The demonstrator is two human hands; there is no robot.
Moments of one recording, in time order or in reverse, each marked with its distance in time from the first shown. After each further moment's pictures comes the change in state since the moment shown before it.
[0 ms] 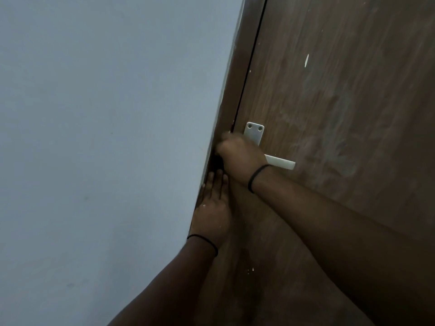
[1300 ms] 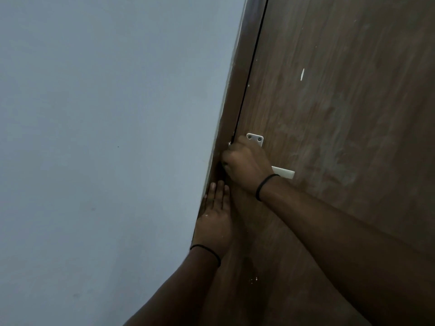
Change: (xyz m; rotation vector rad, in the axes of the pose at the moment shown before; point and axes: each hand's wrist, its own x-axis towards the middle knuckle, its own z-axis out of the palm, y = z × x) left_hand -0.002 0.000 0.001 0.026 -0.067 -0.017; right_hand -0.004 0.017 0.001 -0.047 0.097 -0.002
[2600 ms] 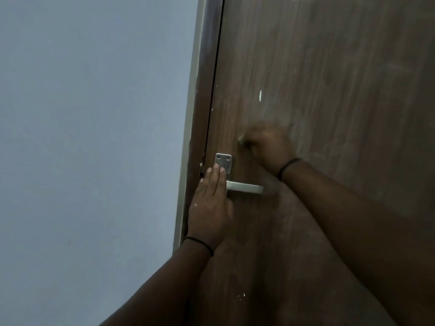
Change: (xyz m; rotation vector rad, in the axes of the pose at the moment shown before) left_hand 0.039 0.062 -0.078 -0.146 0.333 0.163; right_hand -0.008 0.119 -0.054 0.198 0.229 0.126
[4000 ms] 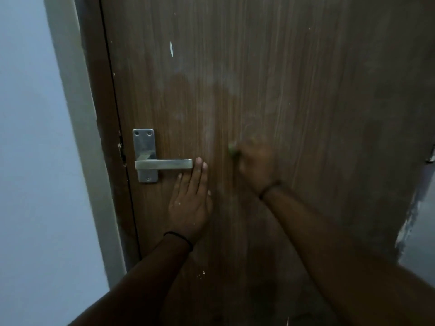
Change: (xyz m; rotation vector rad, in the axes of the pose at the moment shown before) left_hand -0.022 0.039 0.112 0.211 -0.191 0.164; right_hand -0.142 0.067 0.025 0.008 0.292 0.189
